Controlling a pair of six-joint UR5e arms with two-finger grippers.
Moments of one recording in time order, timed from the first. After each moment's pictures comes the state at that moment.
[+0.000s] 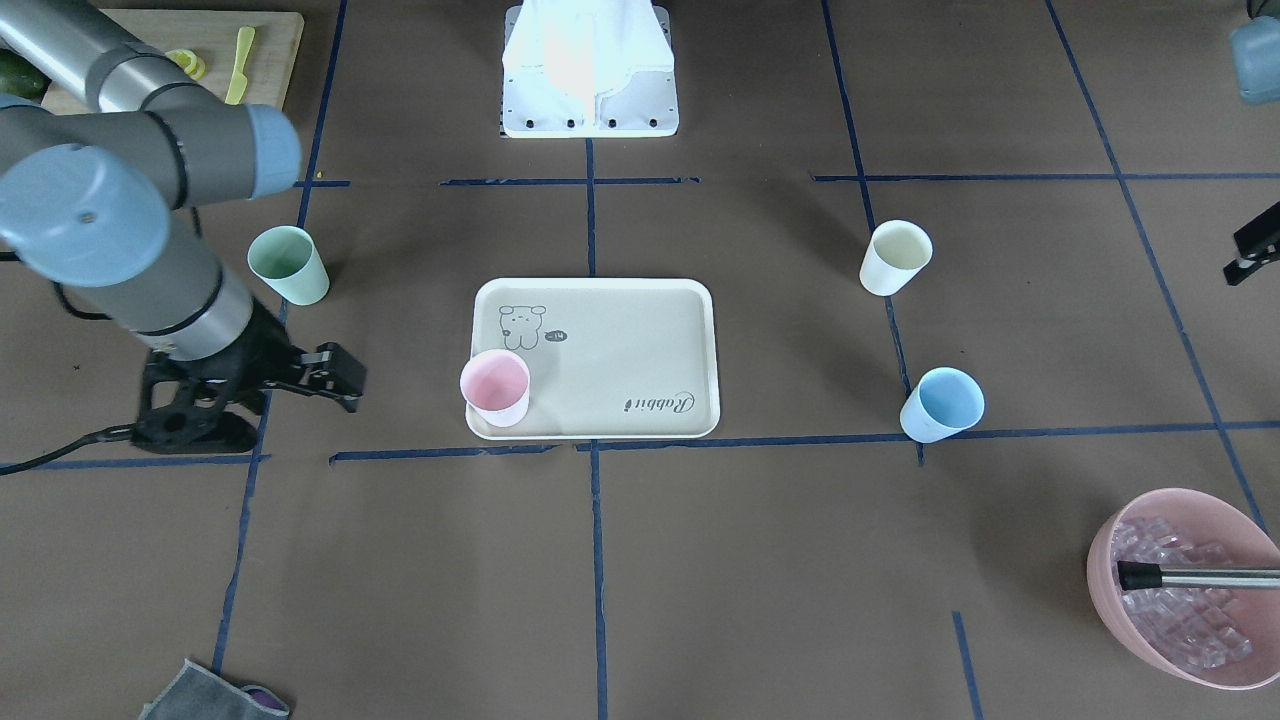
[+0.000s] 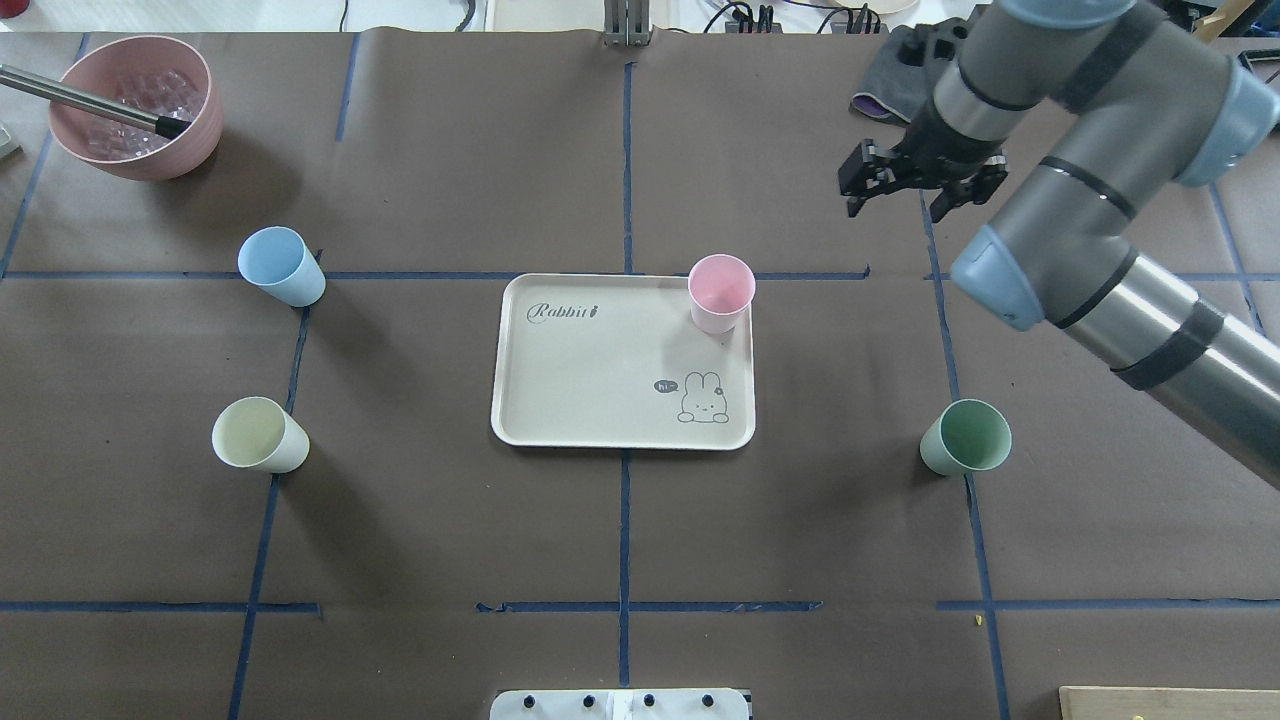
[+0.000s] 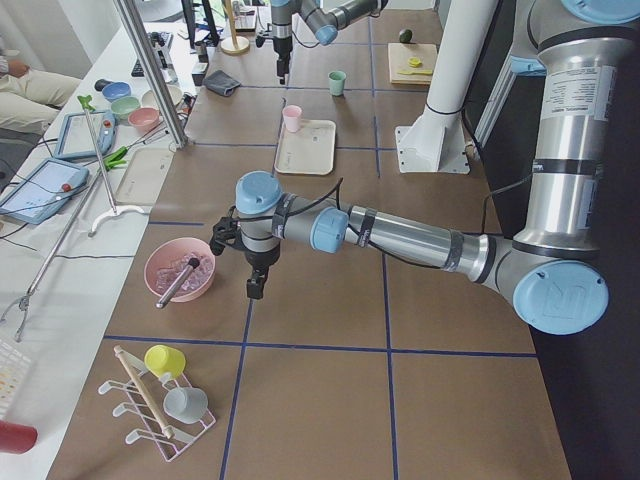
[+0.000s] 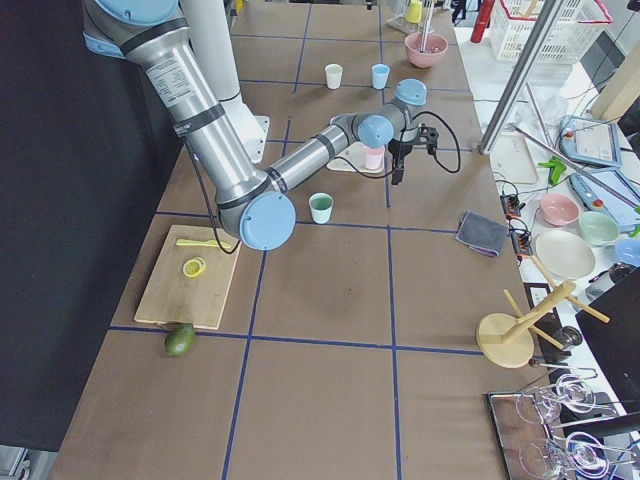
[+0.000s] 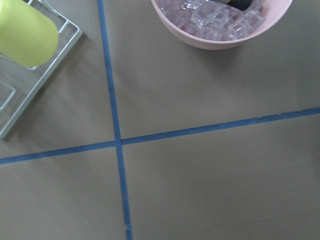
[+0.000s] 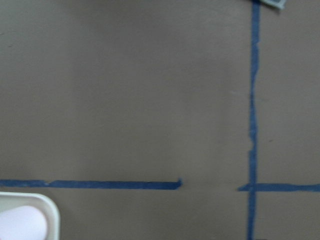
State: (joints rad) left arm -1.32 -1.62 -1.83 -1.63 -2.32 -0.31; right arm 1.00 -1.06 1.60 -1.54 2.22 0.77
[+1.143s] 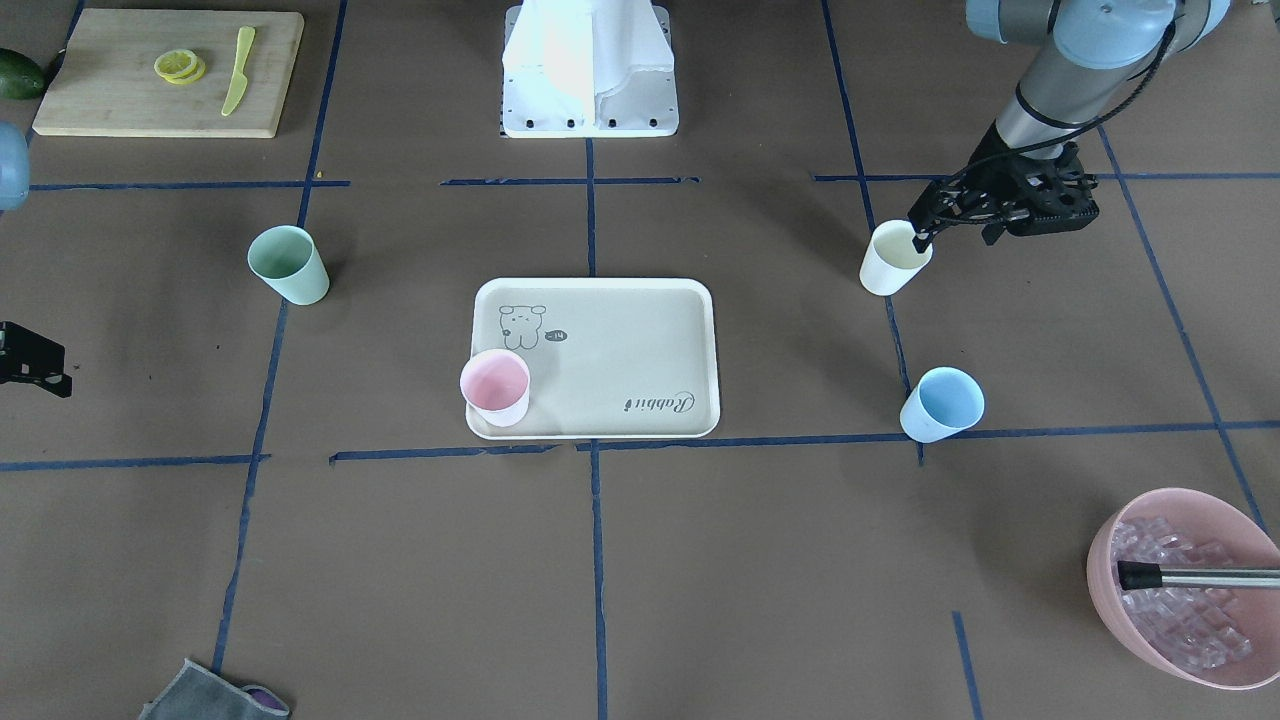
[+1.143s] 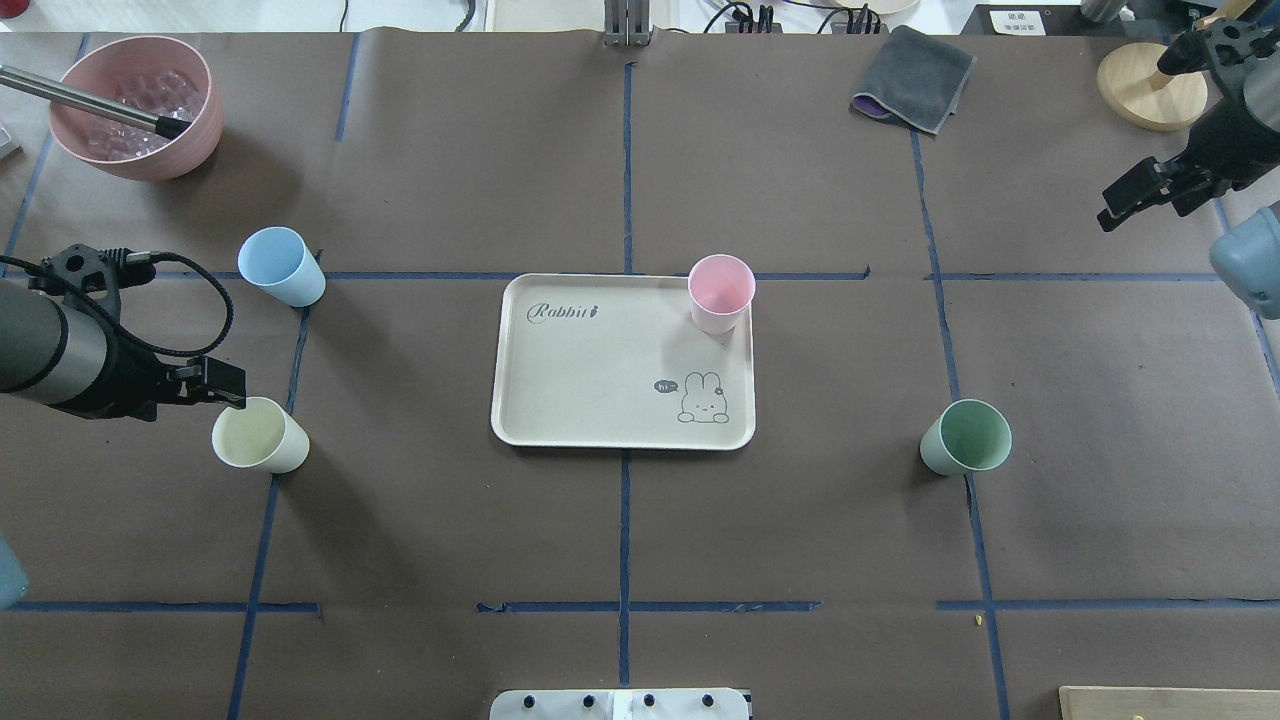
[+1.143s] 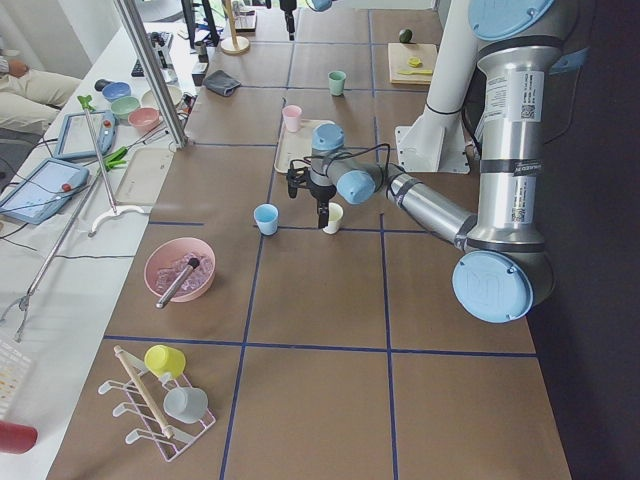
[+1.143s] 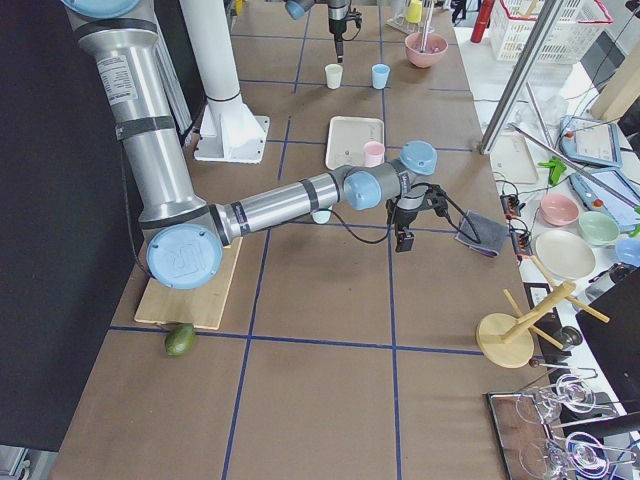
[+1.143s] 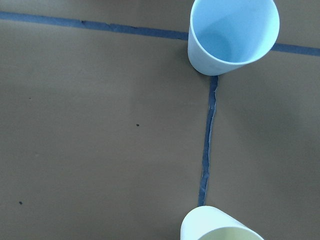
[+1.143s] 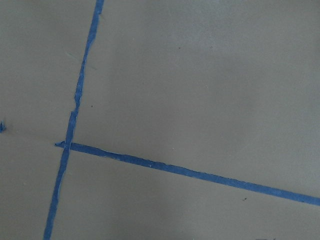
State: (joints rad) left arm -0.73 -1.54 -2.03 -1.88 -1.99 -1.19; right arm 1.21 -1.32 1.64 -1.53 2.30 0.29
